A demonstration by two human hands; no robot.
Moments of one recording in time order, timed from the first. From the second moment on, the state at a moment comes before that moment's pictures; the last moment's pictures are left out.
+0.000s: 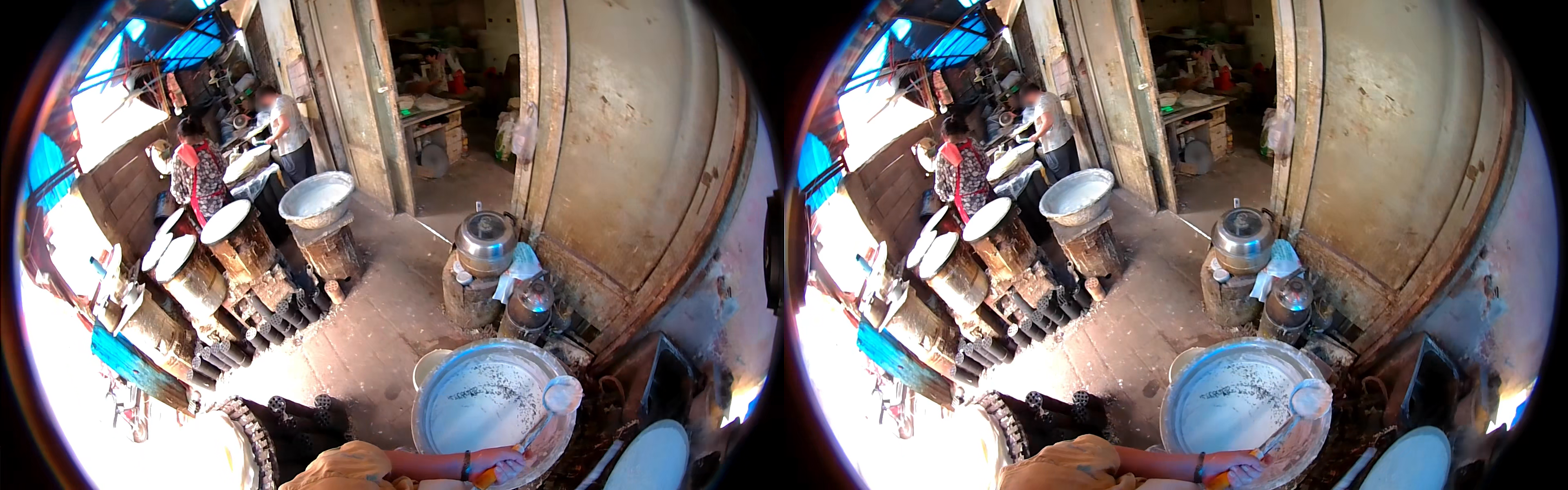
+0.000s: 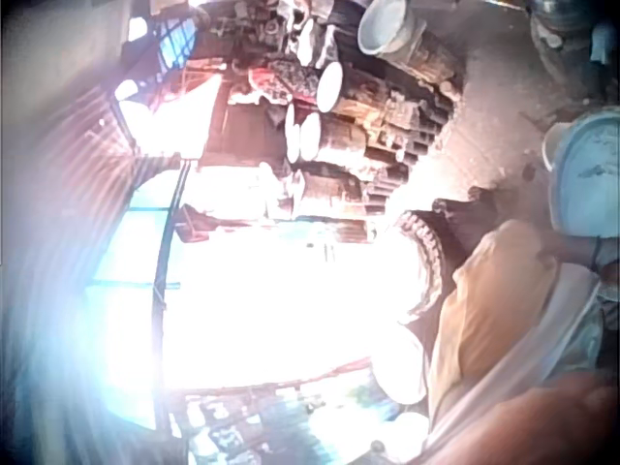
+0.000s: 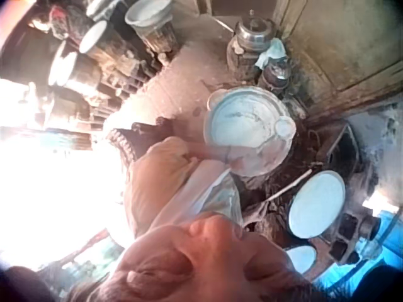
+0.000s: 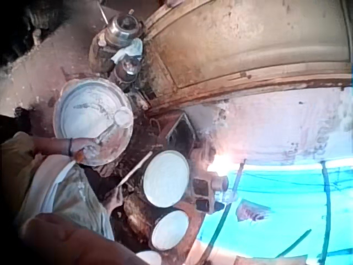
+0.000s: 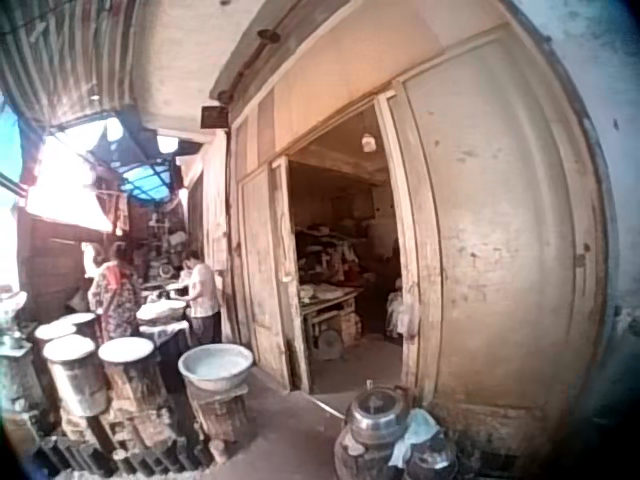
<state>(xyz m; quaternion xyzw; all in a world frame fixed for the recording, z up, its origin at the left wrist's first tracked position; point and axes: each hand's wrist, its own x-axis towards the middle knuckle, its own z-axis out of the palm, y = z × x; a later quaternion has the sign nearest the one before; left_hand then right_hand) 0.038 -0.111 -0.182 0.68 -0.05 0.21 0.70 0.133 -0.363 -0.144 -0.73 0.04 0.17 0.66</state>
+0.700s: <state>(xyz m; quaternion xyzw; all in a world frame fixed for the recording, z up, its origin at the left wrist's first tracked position) 0.059 -0.109 -0.131 -0.15 0.07 -0.02 0.99 0.220 -0.423 -0.173 -0.64 0.16 0.06 0.75</state>
